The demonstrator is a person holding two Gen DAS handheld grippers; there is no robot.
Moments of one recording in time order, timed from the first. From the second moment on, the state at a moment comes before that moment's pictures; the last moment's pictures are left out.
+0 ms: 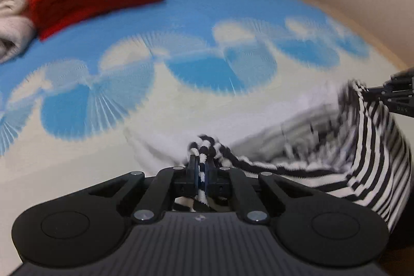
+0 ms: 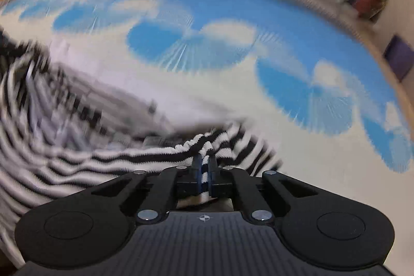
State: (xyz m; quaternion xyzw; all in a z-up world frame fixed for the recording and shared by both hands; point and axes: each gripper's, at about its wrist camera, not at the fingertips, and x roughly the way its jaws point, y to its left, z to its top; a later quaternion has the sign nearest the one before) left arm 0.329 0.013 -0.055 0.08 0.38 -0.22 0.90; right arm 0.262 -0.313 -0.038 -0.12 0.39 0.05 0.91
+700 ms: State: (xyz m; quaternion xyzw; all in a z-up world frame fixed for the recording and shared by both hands) left arm 0.420 0.017 -0.097 0.03 0.48 0.01 0.87; right arm 0.383 -0.312 -0.086 -0.04 0.44 -0.10 0.89
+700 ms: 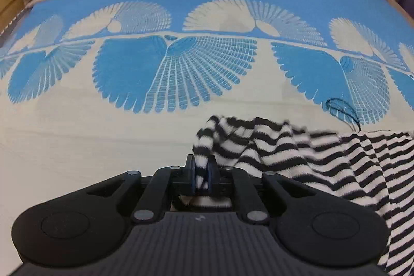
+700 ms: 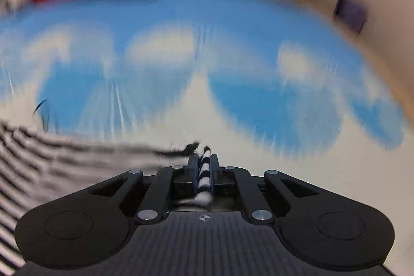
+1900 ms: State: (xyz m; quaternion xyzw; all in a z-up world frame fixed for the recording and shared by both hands) left arm 0.280 0.067 -0.071 -0.04 0.55 0.01 0.83; right arm 0.202 -0.380 -0.060 0.07 0.53 -0.05 0.84
